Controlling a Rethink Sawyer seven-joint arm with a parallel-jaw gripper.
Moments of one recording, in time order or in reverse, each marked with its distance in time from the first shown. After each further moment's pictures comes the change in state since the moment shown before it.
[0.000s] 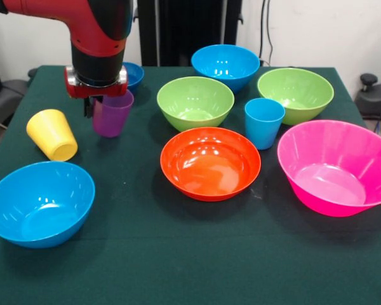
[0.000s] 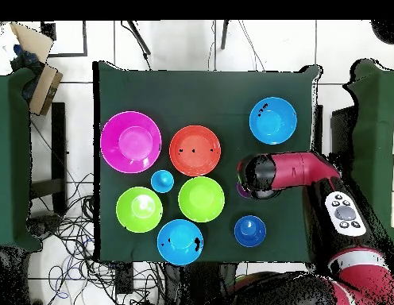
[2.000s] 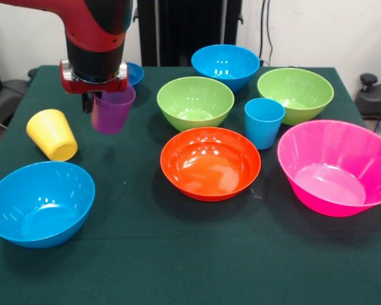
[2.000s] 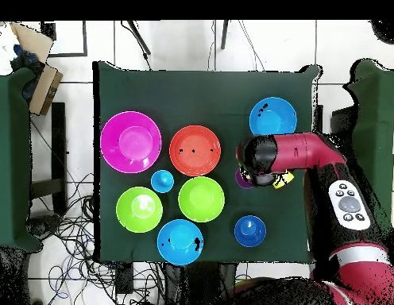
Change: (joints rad) arm 0.003 -0.027 0.067 -0.078 0.026 0.173 0.000
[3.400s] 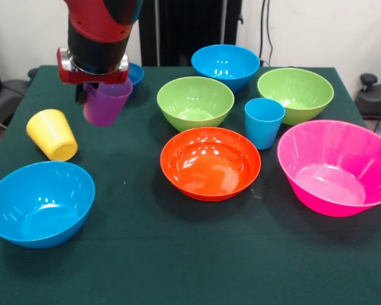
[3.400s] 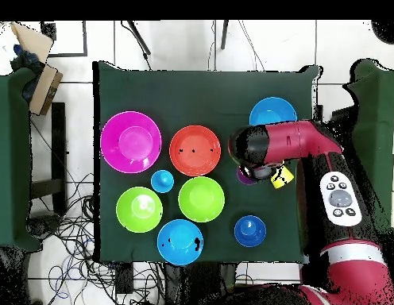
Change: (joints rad) arm 0.054 -0.039 0.002 -0.047 -0.056 0.109 0.000
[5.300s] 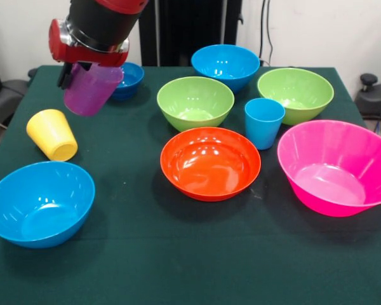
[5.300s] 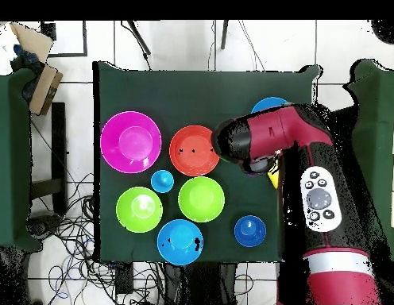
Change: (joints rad) arm 0.093 -0.092 -0.022 -0.014 -0.128 0.005 0.000
